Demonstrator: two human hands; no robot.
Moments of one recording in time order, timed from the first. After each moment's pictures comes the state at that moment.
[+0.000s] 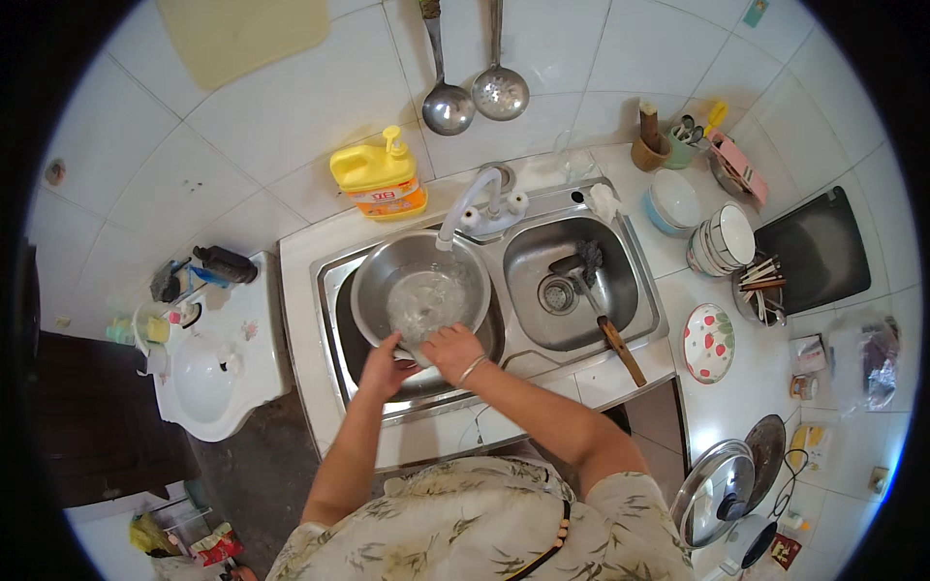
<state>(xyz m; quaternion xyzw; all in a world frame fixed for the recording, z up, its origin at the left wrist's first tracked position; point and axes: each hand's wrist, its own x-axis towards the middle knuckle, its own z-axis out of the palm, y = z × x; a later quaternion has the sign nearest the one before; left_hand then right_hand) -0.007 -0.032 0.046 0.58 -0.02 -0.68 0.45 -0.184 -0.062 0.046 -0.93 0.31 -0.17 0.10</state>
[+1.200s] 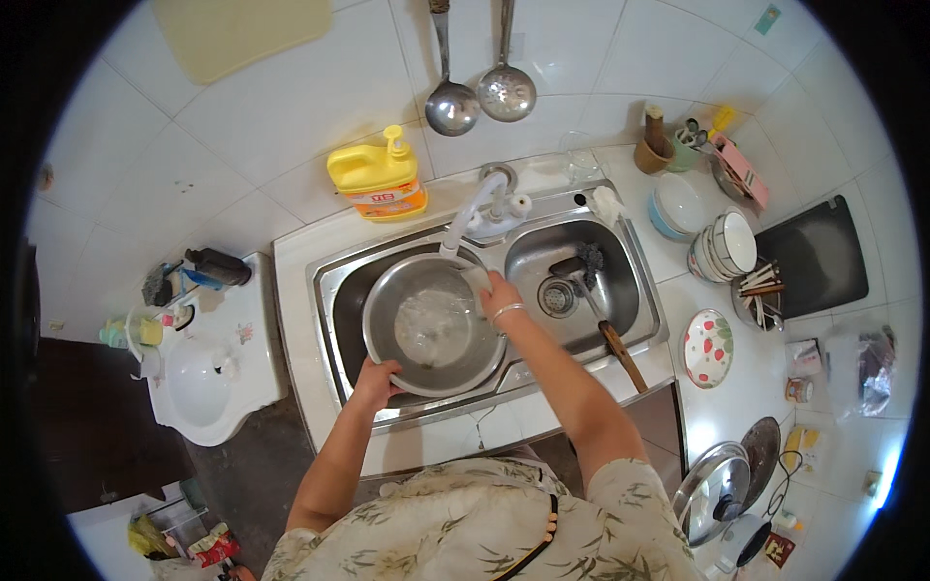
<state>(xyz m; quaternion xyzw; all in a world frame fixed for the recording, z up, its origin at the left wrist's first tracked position) 0.015 -0.021 0.038 0.63 -0.09 -0.67 0.38 -0.231 -0.166 0.003 -0.66 0.64 -0.14 0.37</state>
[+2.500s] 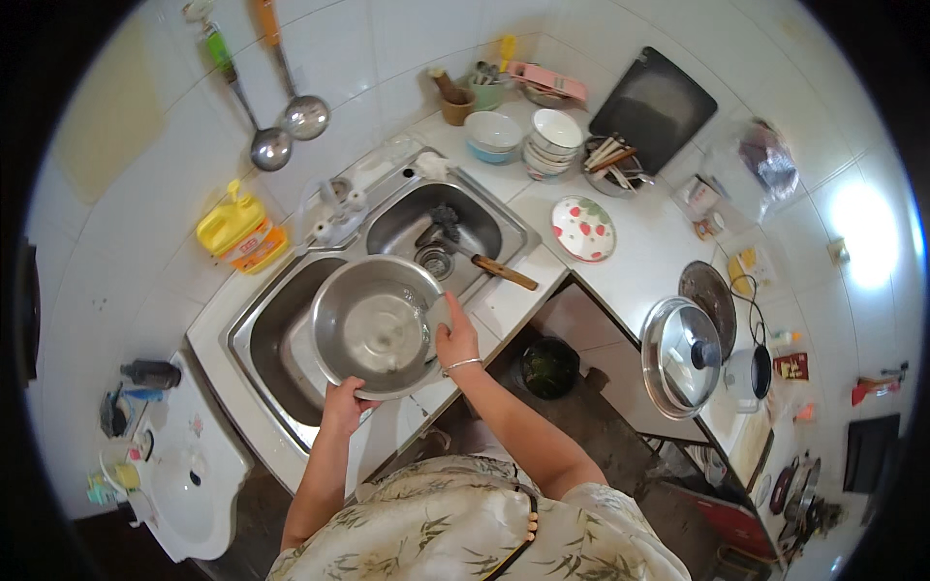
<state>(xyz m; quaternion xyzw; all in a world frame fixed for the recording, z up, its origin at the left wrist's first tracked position) -0.049 0.026 0.054 0.55 -0.22 -0.75 0.29 -0.281 0.042 0.066 -0.43 0.72 -0.49 0.25</state>
